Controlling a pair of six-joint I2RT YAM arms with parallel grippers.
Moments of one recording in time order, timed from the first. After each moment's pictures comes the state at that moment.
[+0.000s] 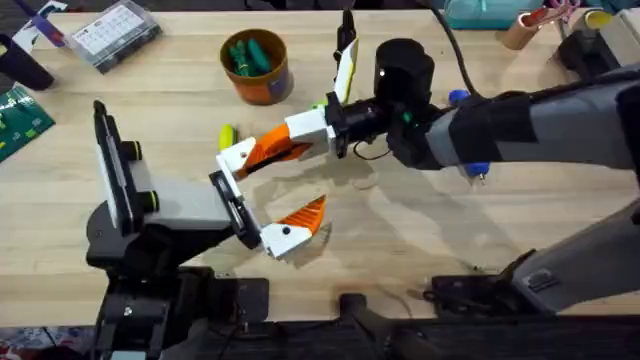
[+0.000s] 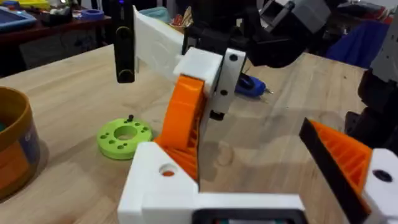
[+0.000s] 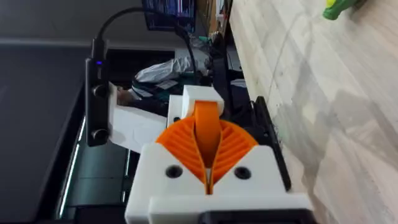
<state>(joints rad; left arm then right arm) -0.03 0.00 0.01 -0.10 1.02 -0.04 0.59 1.80 0.77 0.83 -1.20 1.29</state>
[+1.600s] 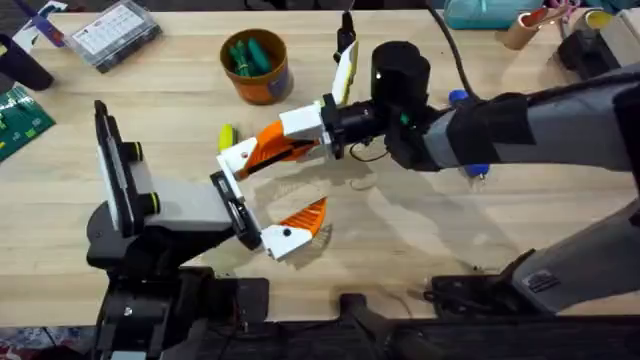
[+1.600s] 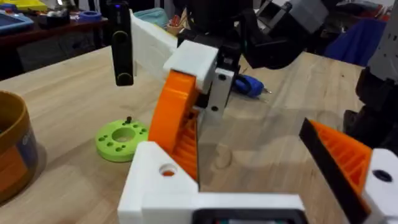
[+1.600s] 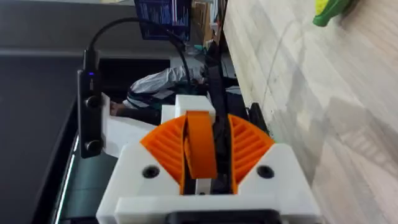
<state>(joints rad) -0.03 0.00 0.01 -0.10 1.03 -0.03 0.61 1.80 0.77 0.81 -1.15 1.28</state>
